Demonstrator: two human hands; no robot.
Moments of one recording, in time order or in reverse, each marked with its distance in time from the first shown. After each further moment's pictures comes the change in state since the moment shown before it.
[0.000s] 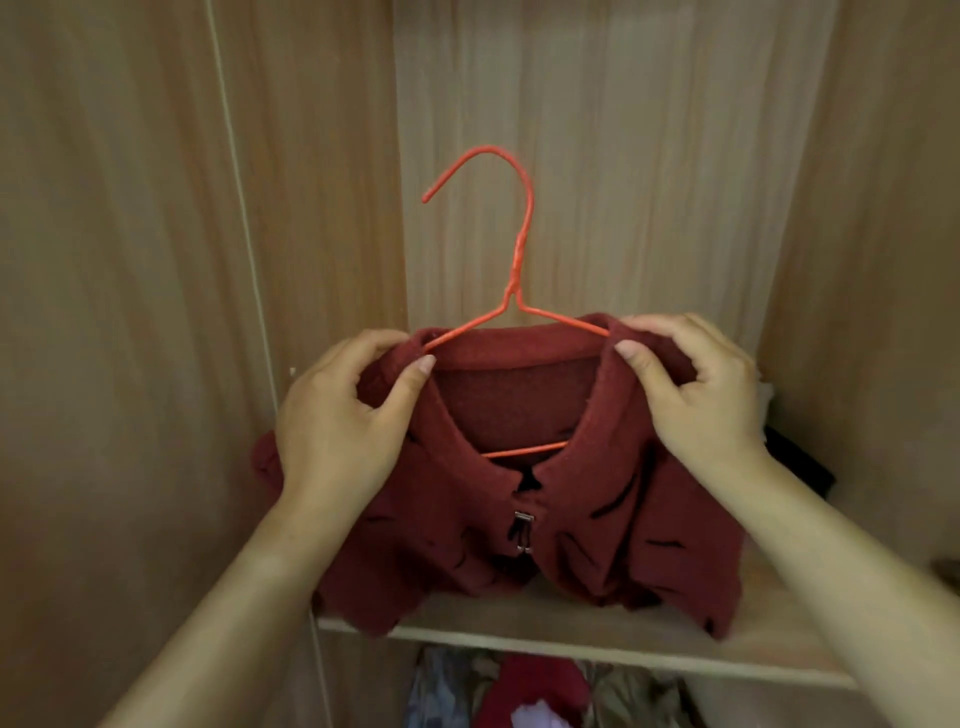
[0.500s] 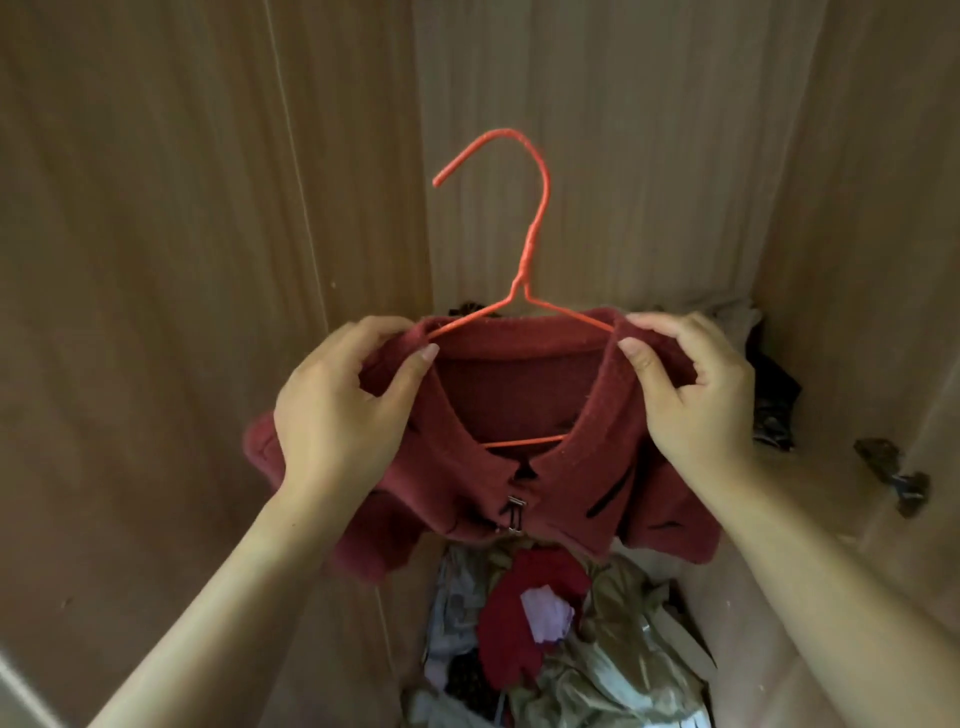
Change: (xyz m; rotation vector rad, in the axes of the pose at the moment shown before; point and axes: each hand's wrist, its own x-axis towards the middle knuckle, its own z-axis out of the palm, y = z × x) left_hand -0.110 0.103 -0.080 0.145 -0.031 -0.061; right_hand -0.093 -0.068 -0.097 0.101 0.016 0.053
